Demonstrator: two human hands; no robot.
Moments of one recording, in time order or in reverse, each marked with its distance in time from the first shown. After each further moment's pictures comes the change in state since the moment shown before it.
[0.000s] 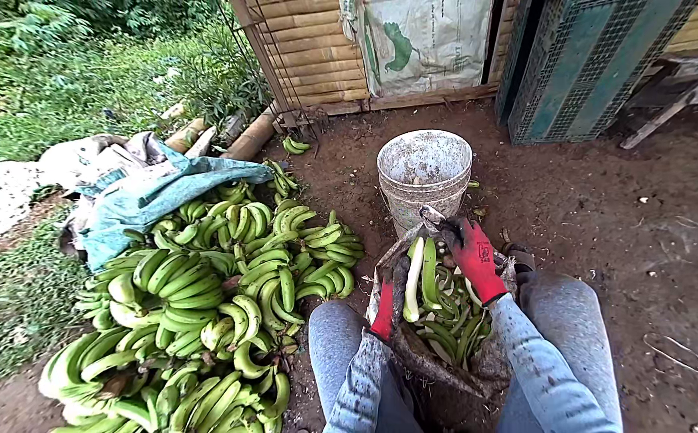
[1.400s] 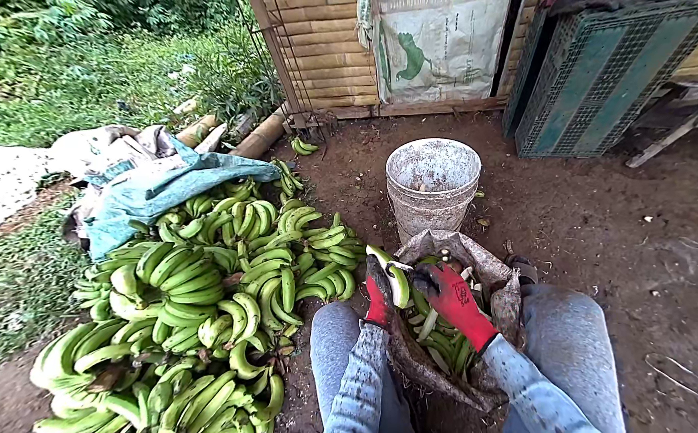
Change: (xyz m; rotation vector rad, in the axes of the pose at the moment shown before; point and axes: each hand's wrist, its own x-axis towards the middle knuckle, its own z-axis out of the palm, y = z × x) left_hand 0.030 0.001 -0.004 -0.313 0.398 0.082; right_hand -0.052 -0.026 0.029 -0.055 -0.312 -0.140
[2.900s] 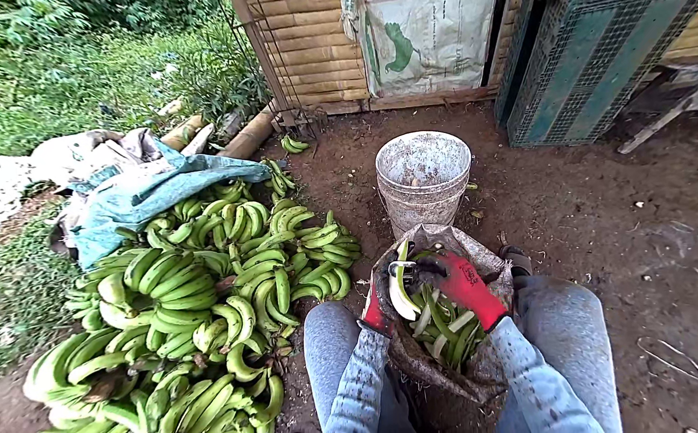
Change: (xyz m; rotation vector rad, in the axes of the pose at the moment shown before) left_hand -0.012 -0.006 0.003 -0.263 -0.405 -0.300; right_hand 0.009 0.031 -0.030 0.112 -0.093 -0.019
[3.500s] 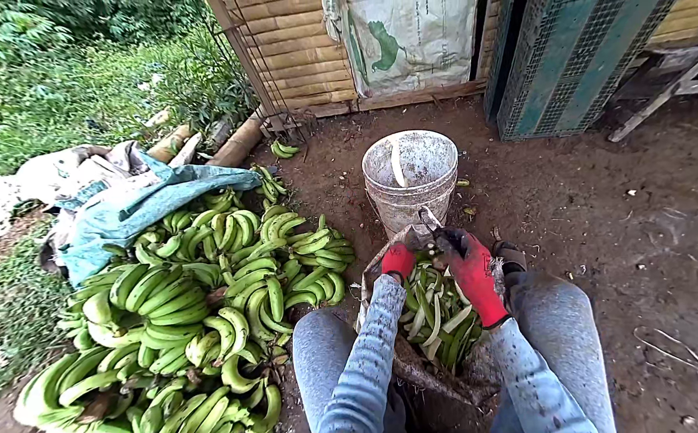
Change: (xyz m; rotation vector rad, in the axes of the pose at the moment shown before) left_hand 0.090 -0.022 0.029 1.762 0.093 -0.200; right_hand -0.006 -0.001 -0.025 0.300 0.498 0.195
